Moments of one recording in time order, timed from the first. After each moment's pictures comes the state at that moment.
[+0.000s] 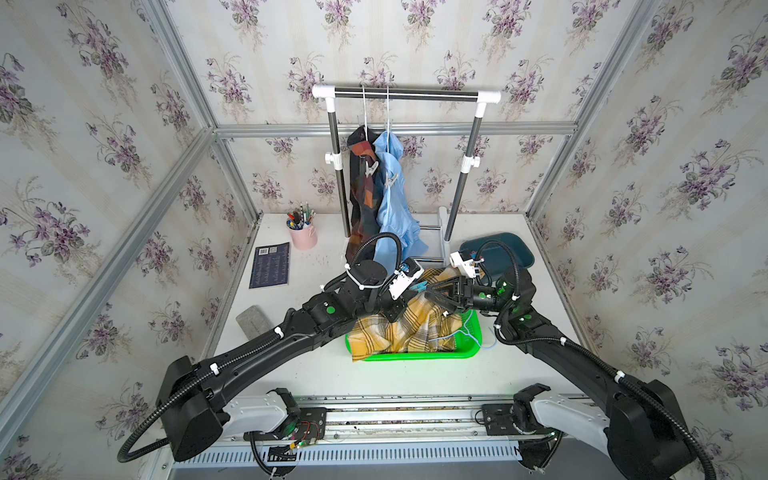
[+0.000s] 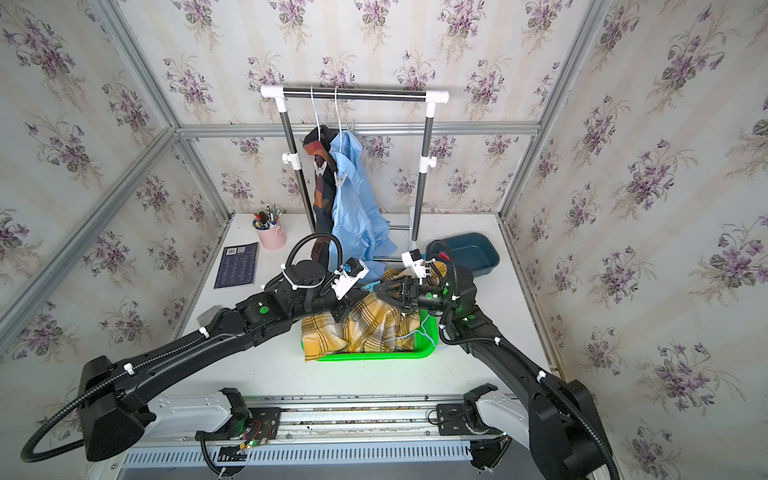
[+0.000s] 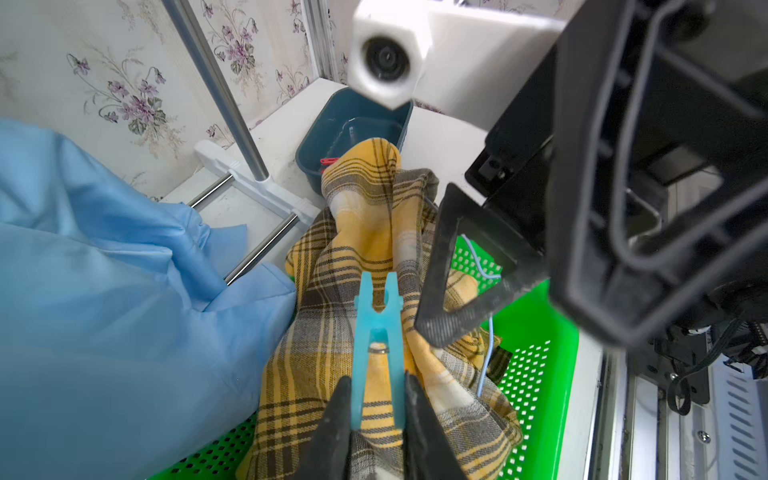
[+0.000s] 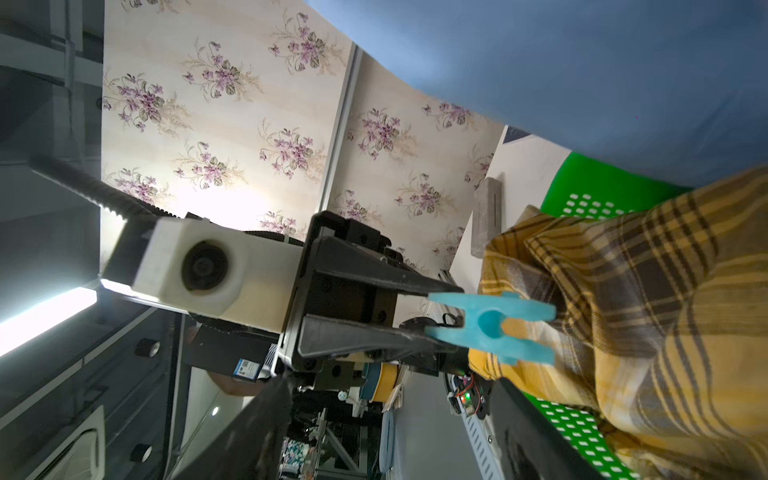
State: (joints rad) left arm -0.86 1.25 1.03 -0.25 0.10 0.12; right arm 0.41 1.11 0.55 0.53 -1.05 1.24
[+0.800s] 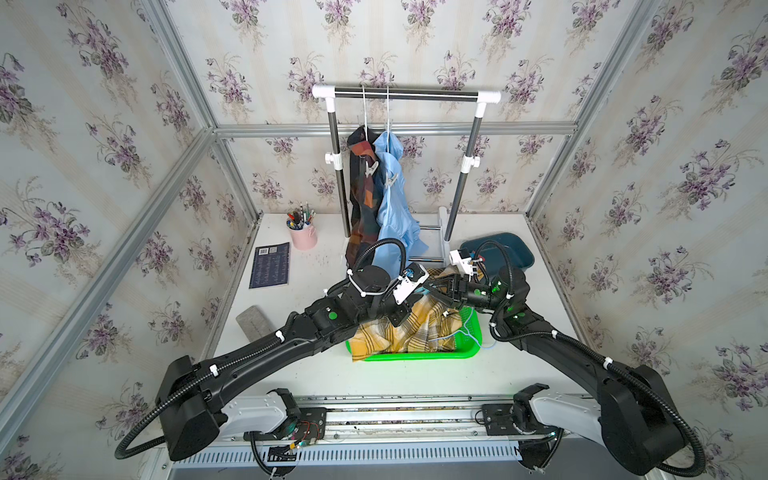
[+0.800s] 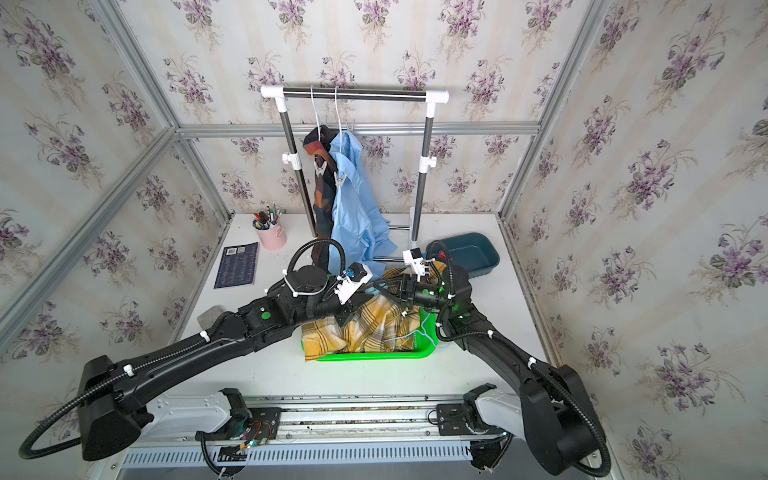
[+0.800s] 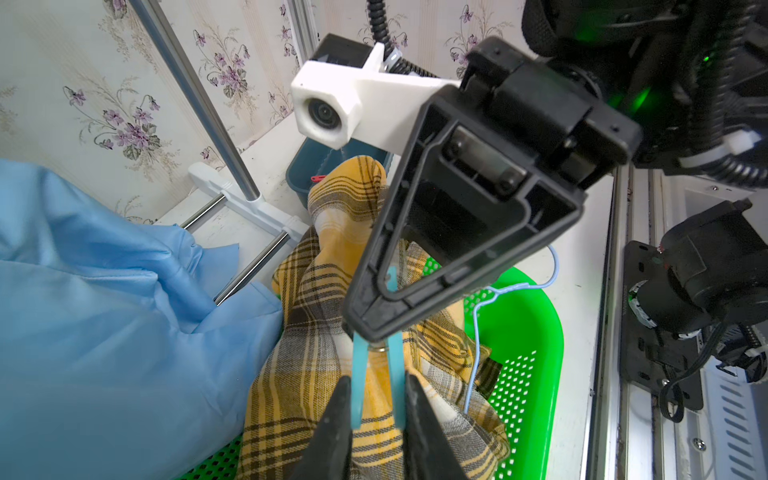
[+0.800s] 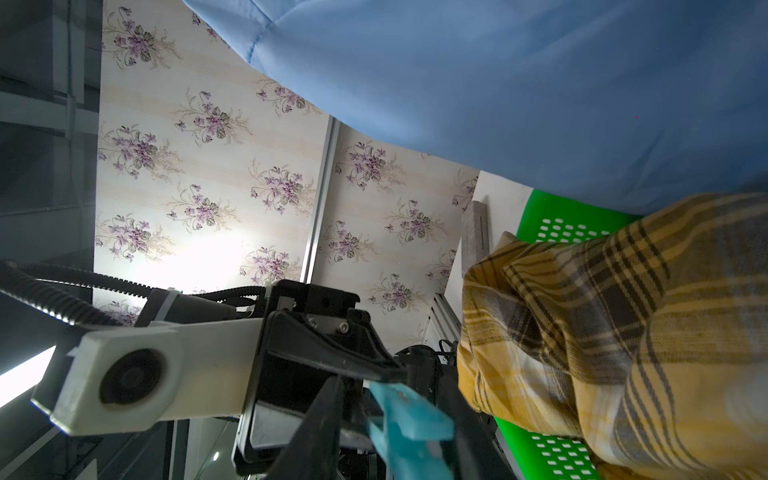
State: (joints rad) left arm -0.91 1.24 1.01 -0.21 0.07 0.12; right arm 0.41 1.17 0.55 0.59 -0.96 1.28
